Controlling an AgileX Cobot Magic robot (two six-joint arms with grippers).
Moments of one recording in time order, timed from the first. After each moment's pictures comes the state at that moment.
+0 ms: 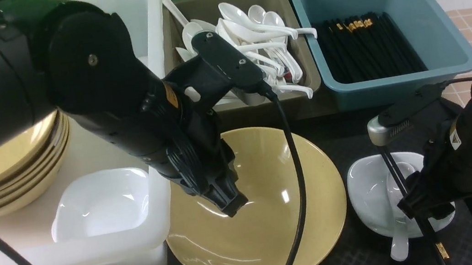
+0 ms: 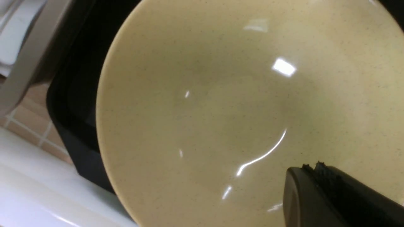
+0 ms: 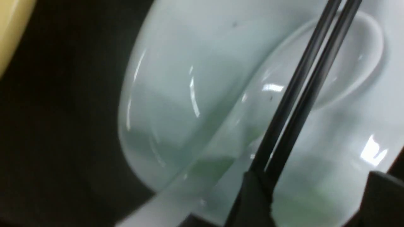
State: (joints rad) right arm 0.42 1.53 -0.89 -0.09 0.78 0.09; left arm -0.66 1.47 -1.24 -0.12 0.98 0.45
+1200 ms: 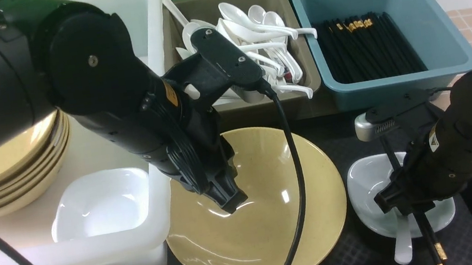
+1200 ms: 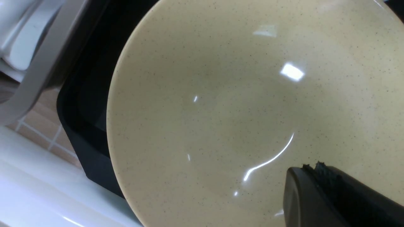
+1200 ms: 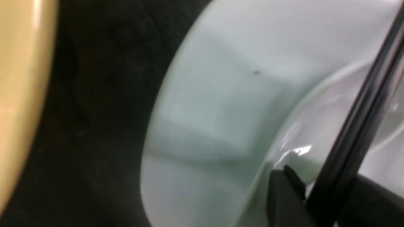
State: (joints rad) right arm 0.42 1.61 -0.90 -0.02 0.70 0.13; left arm -0.66 1.47 -1.24 -0.11 0.97 0.44
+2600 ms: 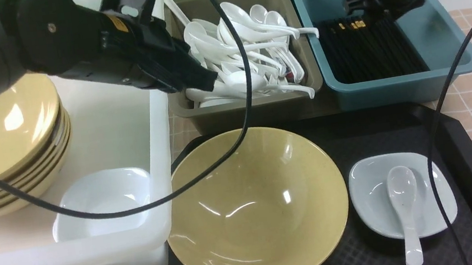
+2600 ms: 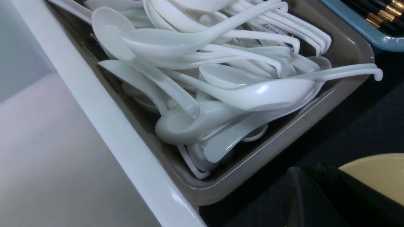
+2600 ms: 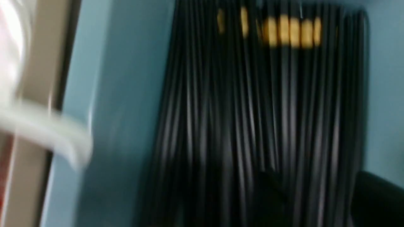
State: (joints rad) right arm 0.18 2.20 -2.12 -0.15 1.09 0.07; left arm -0.44 1.52 -1.27 -0.17 0.55 0.32
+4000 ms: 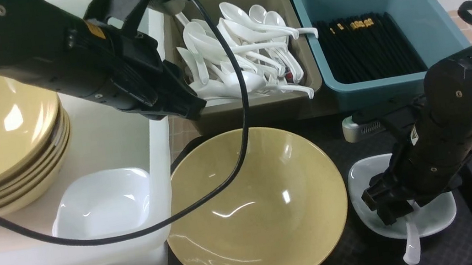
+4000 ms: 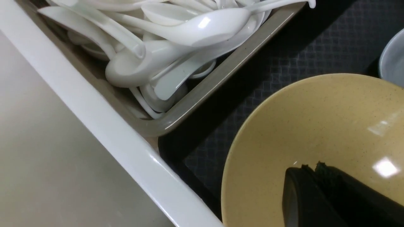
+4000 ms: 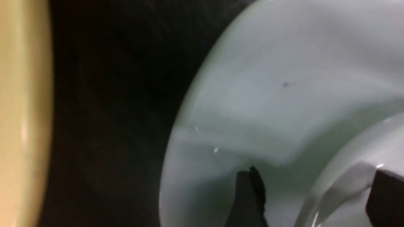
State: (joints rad) right arm 0.41 1.71 -1.00 0.06 0.81 0.08; left arm -0.44 1.45 -1.27 -0.23 0.80 0.42
